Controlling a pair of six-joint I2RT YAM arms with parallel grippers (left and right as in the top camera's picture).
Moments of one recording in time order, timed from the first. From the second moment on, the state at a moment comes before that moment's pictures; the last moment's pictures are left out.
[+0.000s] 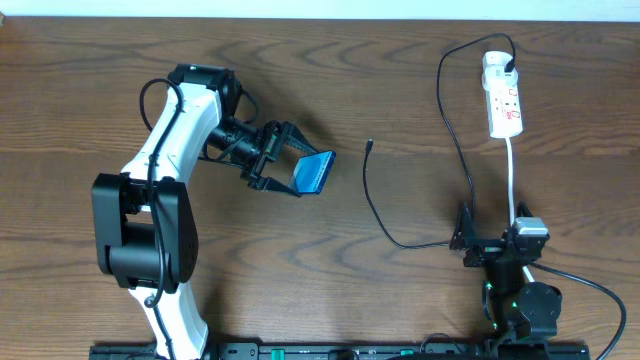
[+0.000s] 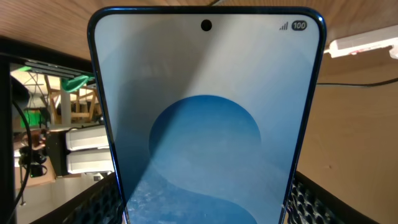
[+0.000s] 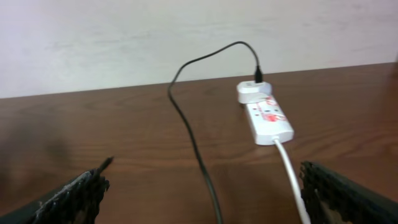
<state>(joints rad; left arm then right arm) -0.13 2.00 1.59 -1.51 1.05 -1.02 0.02 0.01 0.01 -0.07 -0.03 0.12</state>
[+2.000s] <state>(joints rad) -0.30 2.00 1.59 -1.09 0.43 -1.54 0.35 1.53 0.71 0.21 -0.68 0.87</state>
